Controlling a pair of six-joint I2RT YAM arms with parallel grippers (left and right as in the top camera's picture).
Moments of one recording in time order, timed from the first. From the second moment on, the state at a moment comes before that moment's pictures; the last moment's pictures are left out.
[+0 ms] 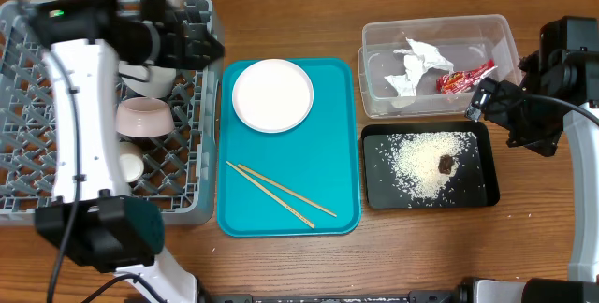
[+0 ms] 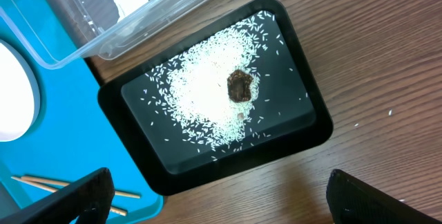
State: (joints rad) left arm 0.09 1.87 2.03 -1.38 0.50 0.16; right arm -0.13 1.51 1.61 -1.48 -0.11 0.33
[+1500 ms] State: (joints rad) left arm -0.47 1.69 1.03 -1.01 0.09 -0.93; right arm -0.13 1.51 1.61 -1.49 -0.11 0.33
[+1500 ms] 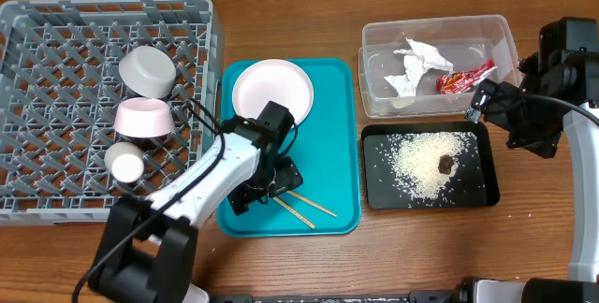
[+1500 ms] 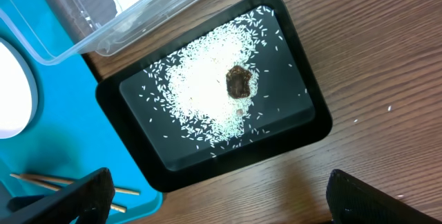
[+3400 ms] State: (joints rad) left arm -0.02 1.61 1.51 -1.10 -0.19 -0.20; right arm -0.13 1.51 1.61 -1.49 -0.11 0.33
